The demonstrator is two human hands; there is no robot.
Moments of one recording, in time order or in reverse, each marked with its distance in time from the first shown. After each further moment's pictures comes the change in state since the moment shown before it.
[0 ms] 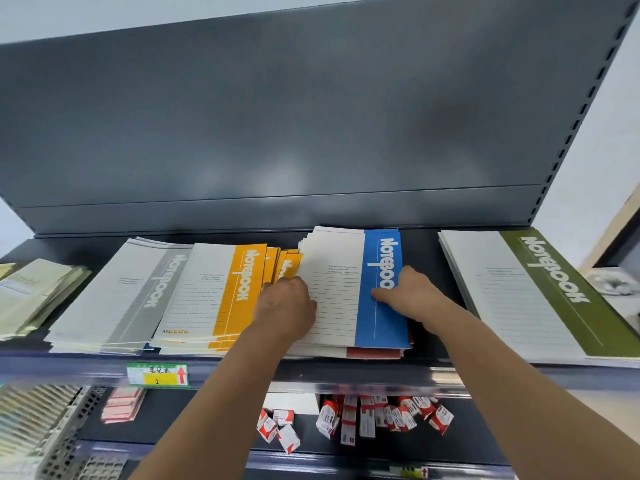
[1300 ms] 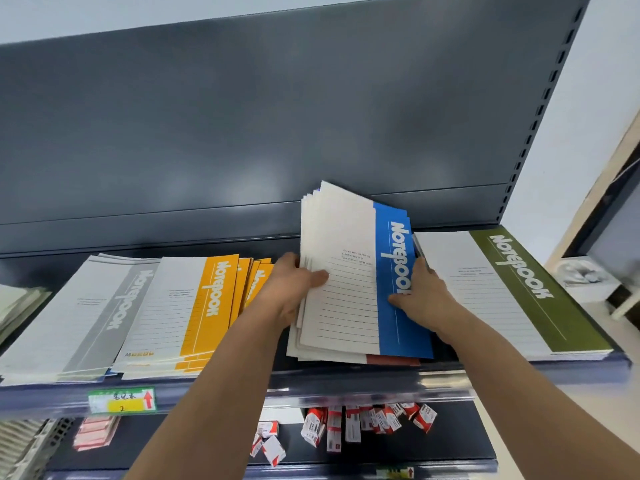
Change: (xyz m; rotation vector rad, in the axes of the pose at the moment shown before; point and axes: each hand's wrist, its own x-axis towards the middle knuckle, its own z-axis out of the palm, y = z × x) left_hand 0.025 0.041 -0.020 -1.339 -0.288 -0.166; right_hand -0.004 0.033 -0.039 0.020 0.143 -0.082
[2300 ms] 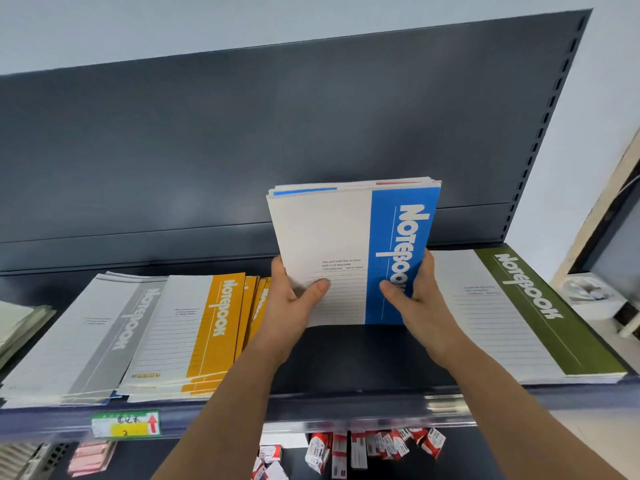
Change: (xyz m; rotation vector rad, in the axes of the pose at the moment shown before) left_hand -0.011 -0.019 -0.009 0.053 0.068 0.443; right_hand -0.023 -0.023 0.006 0.615 0.025 -0.359
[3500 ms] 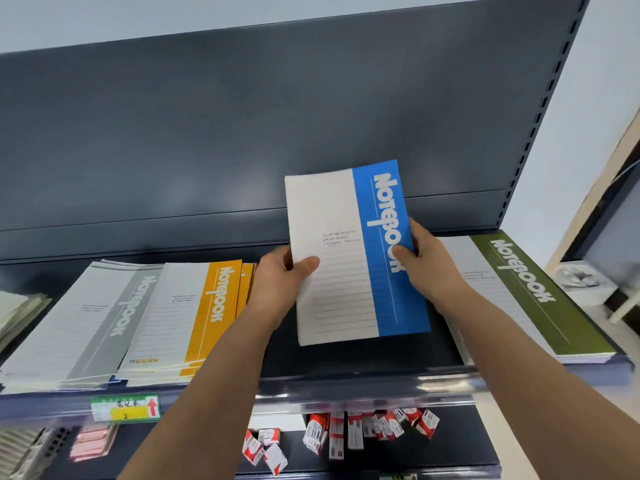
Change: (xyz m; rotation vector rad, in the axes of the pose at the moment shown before) left_hand 0.020 0.008 -0.009 0.166 0.051 -0.121; right_hand 0.032 -0.012 -0.018 -0.282 0.071 0.065
